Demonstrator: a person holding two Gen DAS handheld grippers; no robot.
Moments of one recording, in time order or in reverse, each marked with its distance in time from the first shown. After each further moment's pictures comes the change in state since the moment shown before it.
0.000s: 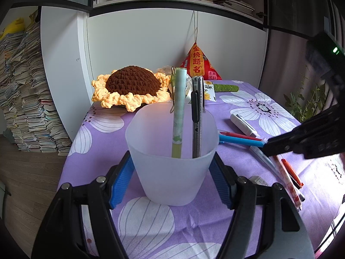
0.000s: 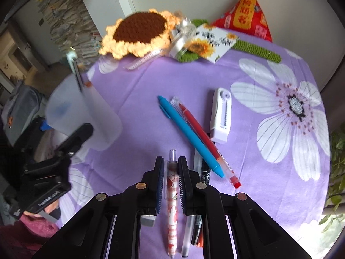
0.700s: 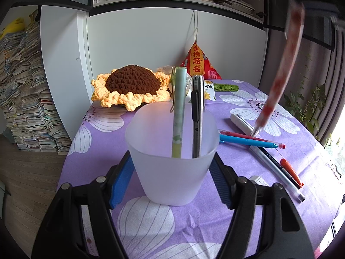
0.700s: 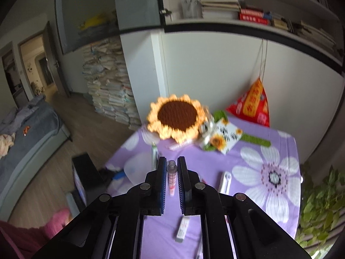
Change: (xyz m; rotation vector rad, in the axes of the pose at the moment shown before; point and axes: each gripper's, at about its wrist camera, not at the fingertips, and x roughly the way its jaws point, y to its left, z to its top) left arm 0.000 0.001 -0.001 -0.002 0.003 -0.001; right arm -0.142 0.064 0.031 -0.148 -0.407 0.041
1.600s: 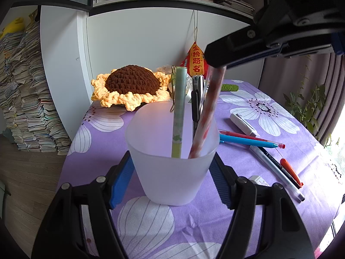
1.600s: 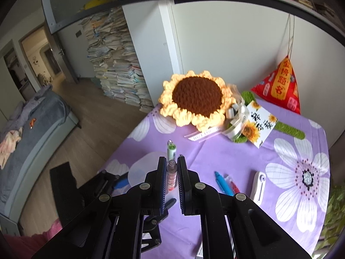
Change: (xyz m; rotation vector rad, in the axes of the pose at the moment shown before) left arm 0.000 0.000 0.000 0.000 0.001 0.000; right arm 0.092 0.011 -0.004 0.030 0.172 0.090
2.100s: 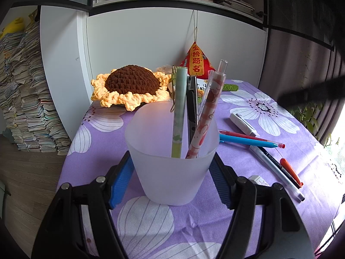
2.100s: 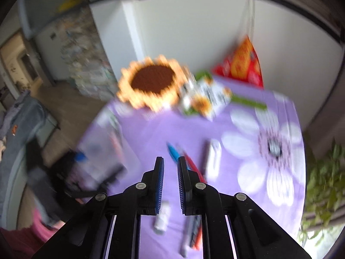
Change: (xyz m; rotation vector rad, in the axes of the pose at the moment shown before) left arm 0.000 0.000 0.000 0.000 0.000 0.000; right arm -0.021 -0.063 -0.046 0.107 0.090 -0.156
